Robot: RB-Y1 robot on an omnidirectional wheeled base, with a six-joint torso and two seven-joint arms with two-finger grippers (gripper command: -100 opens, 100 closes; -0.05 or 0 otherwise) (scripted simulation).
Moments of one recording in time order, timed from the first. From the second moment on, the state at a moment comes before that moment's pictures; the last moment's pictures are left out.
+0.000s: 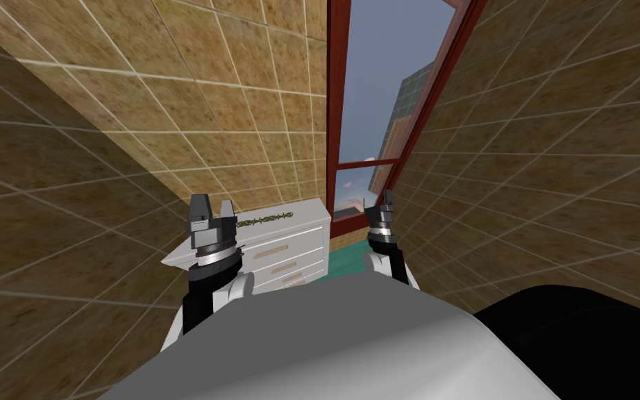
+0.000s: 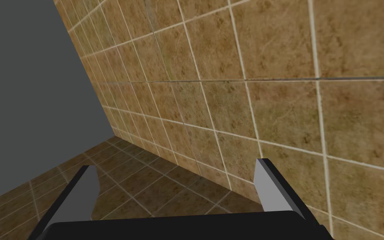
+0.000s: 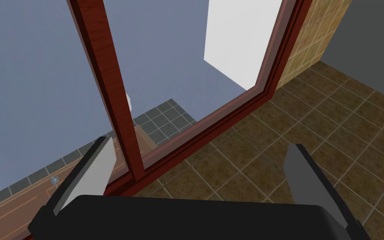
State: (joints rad) left arm 0.46 0.00 0.03 -2.40 -0.09 -0.52 -0.16; right arm 0.46 0.04 -0.02 -2.24 -0.11 -0.48 -0.11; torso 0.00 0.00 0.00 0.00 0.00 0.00
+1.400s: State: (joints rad) left arm 0.34 0.23 0.06 -2.42 0.05 -0.18 -0.04; right arm 0.46 0.04 -0.02 -2.24 -0.11 -0.48 -0.11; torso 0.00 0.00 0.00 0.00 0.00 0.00
